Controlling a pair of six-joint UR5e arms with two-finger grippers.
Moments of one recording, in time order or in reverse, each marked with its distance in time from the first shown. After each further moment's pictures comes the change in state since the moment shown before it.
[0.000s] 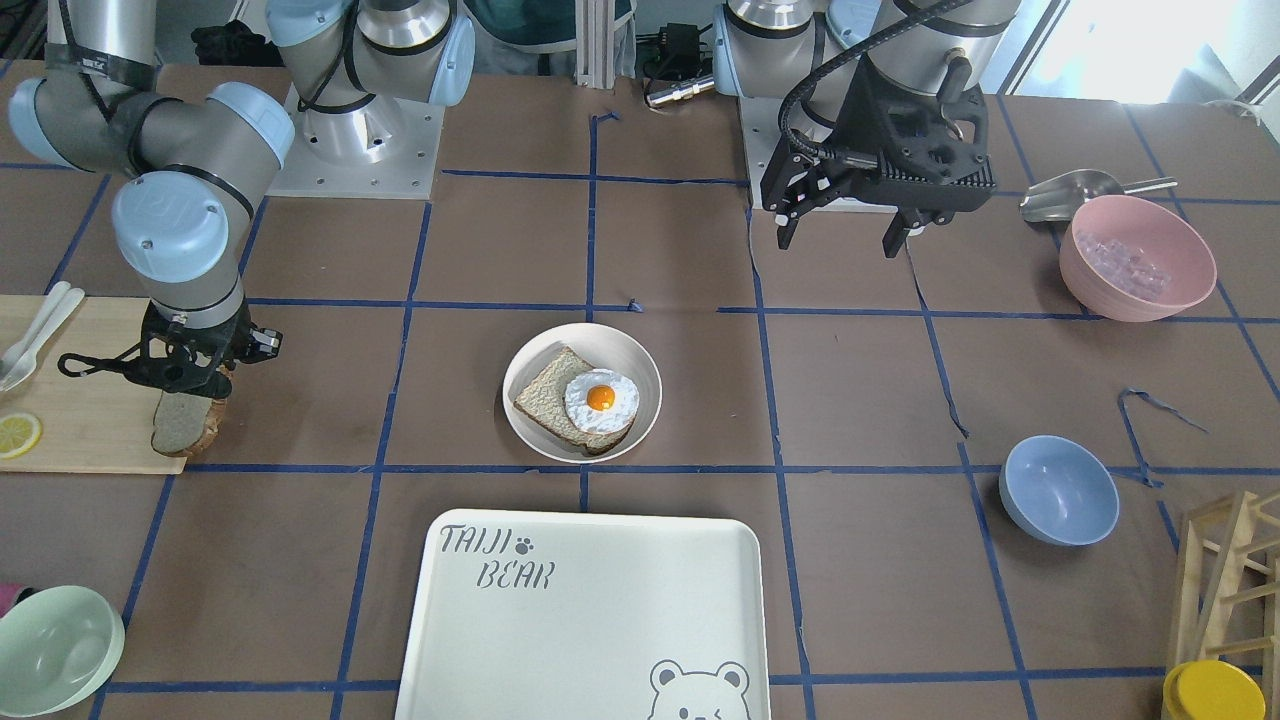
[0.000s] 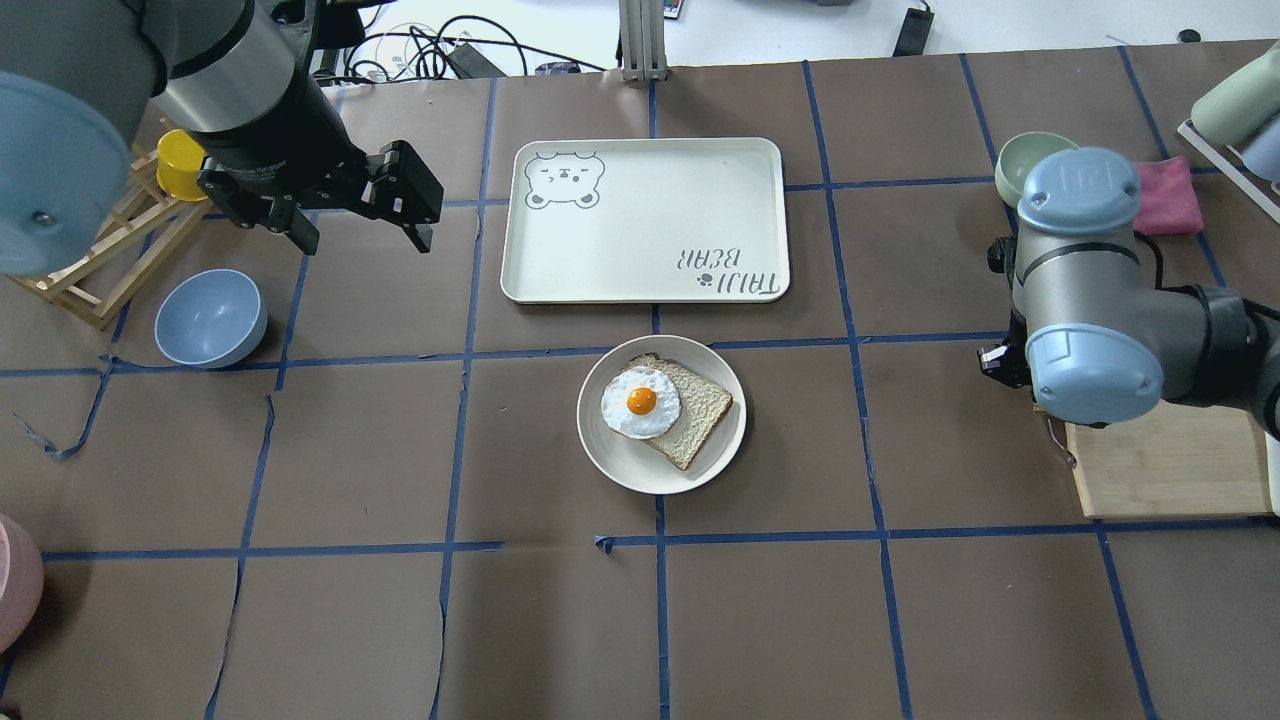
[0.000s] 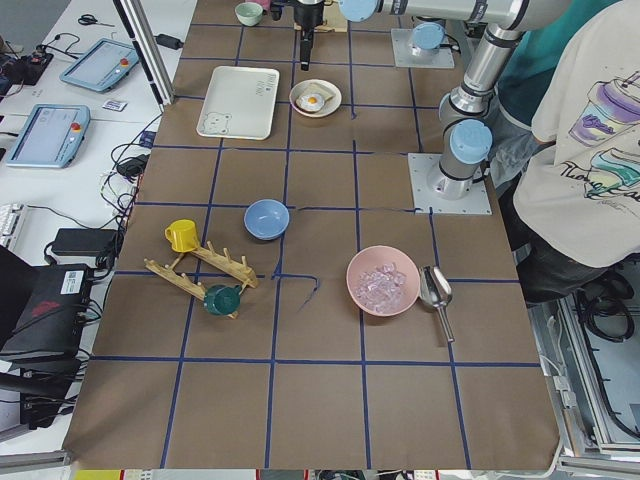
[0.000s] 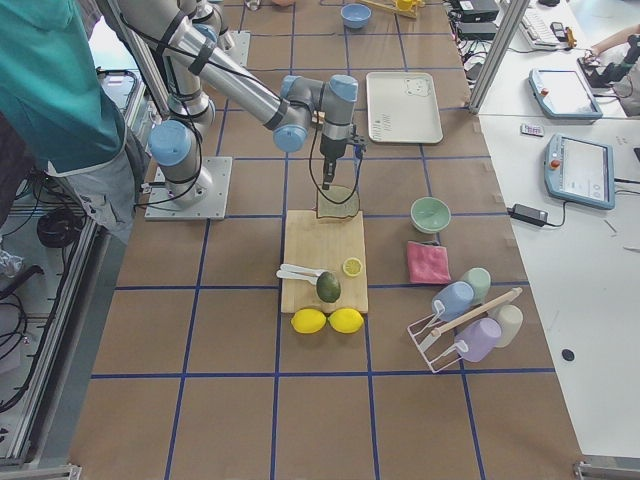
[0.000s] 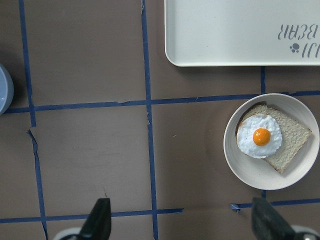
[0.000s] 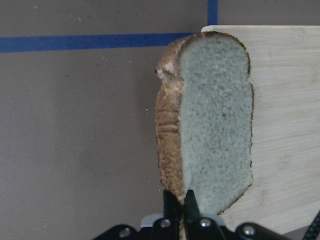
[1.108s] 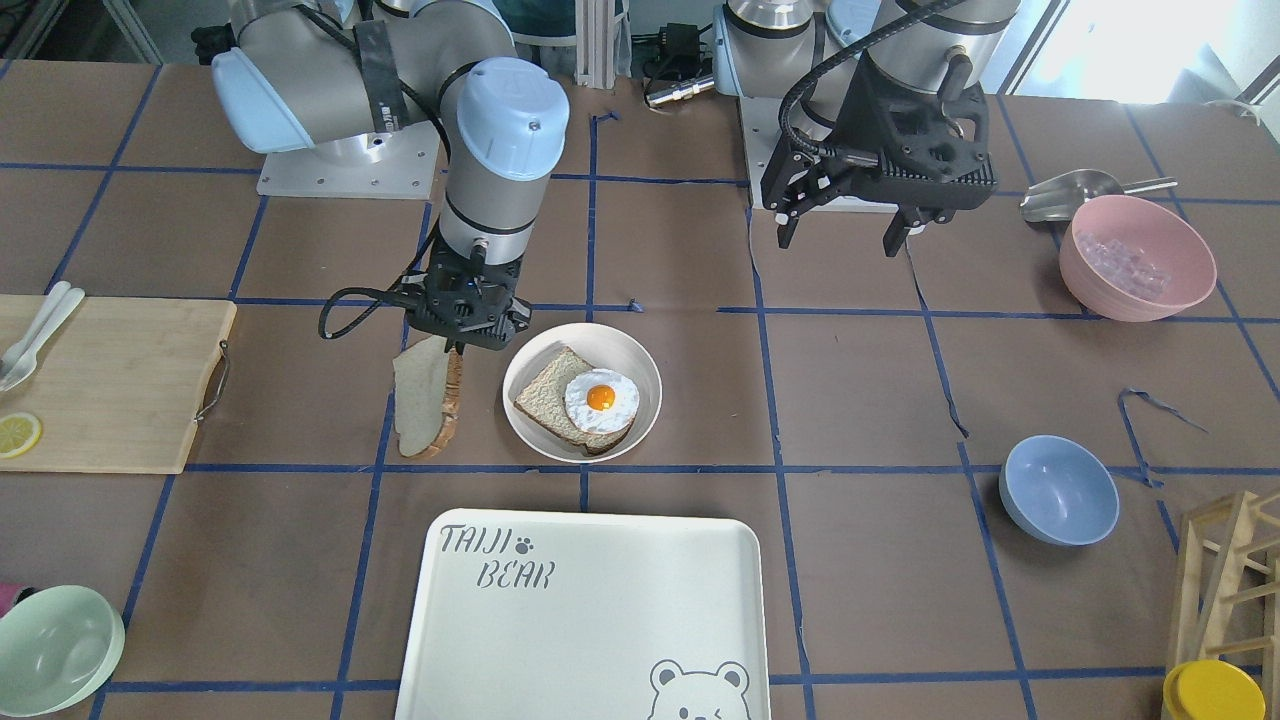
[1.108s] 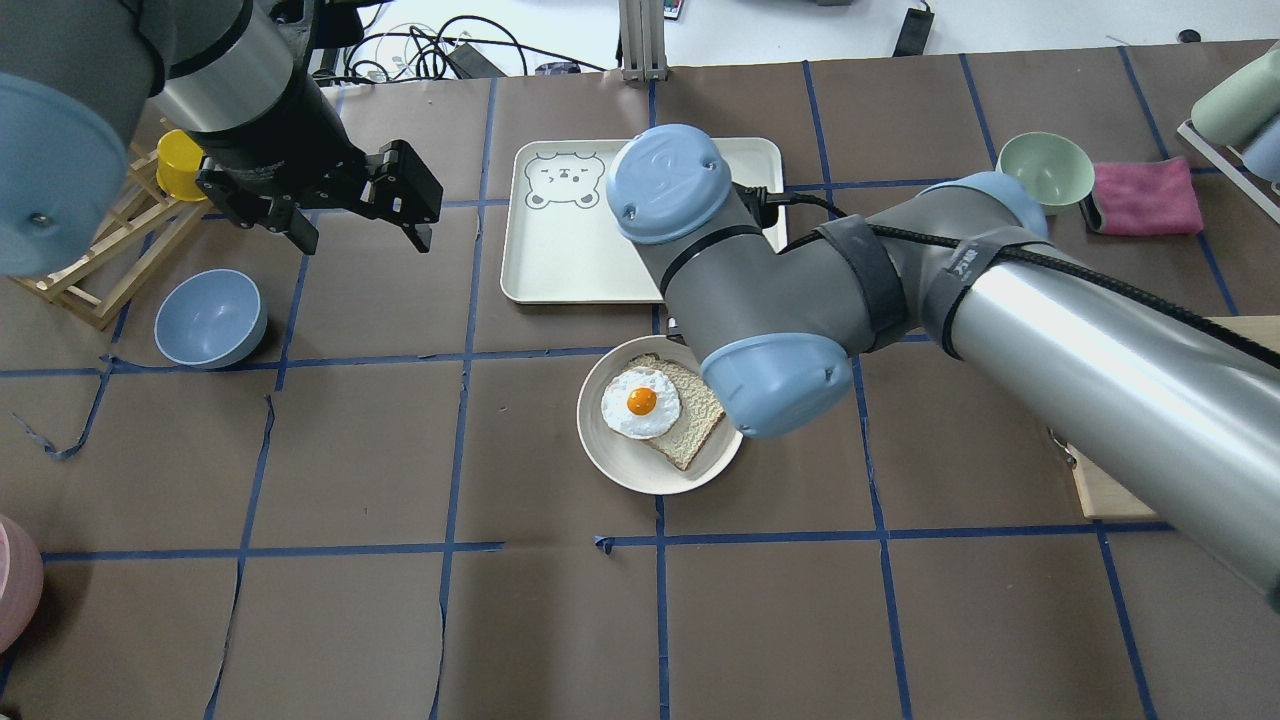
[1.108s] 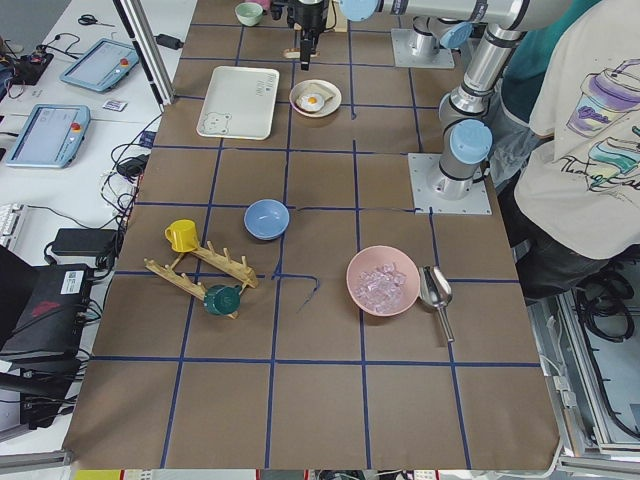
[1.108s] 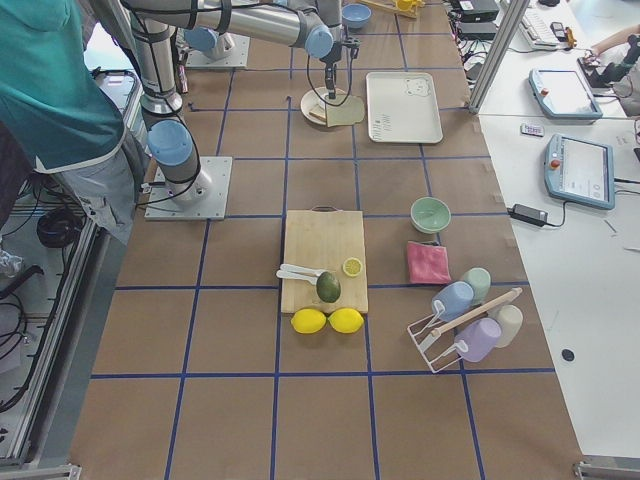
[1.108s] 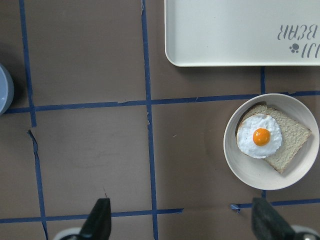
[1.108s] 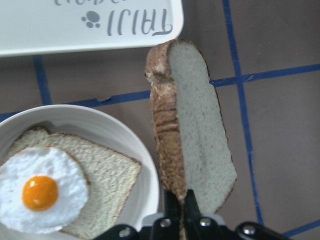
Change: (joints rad) left arm 0.000 0.002 0.001 0.000 0.000 0.000; right arm 0.617 0.097 -0.276 0.130 0.081 0.741
